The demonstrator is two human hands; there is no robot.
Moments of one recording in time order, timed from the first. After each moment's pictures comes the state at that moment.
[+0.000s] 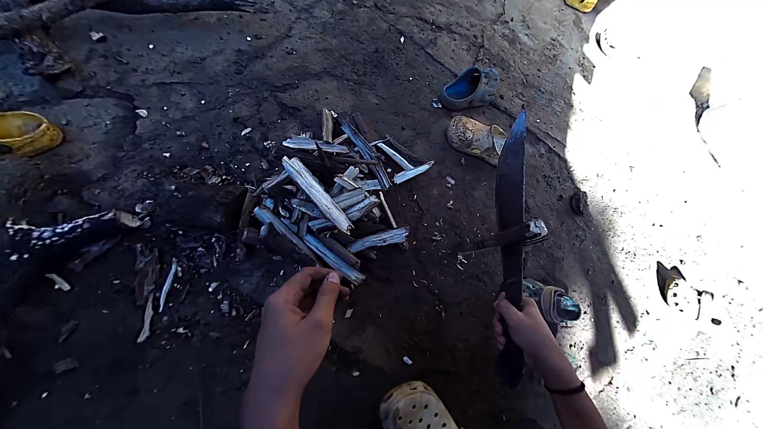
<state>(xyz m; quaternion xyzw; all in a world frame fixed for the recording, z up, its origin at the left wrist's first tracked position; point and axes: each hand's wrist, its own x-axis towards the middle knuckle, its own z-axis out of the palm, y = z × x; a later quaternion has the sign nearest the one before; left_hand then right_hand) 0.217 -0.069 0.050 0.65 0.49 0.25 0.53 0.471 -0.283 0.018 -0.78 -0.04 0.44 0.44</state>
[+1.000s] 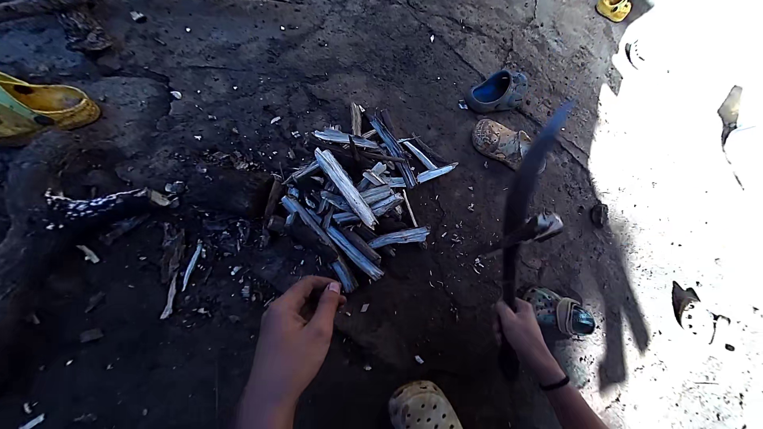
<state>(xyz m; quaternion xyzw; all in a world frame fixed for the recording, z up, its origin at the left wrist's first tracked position) 0.183 -0.069 0.042 0.65 0.53 0.21 0.50 0.463 -0.278 -0.018 -0.81 -0.14 0.39 0.43</state>
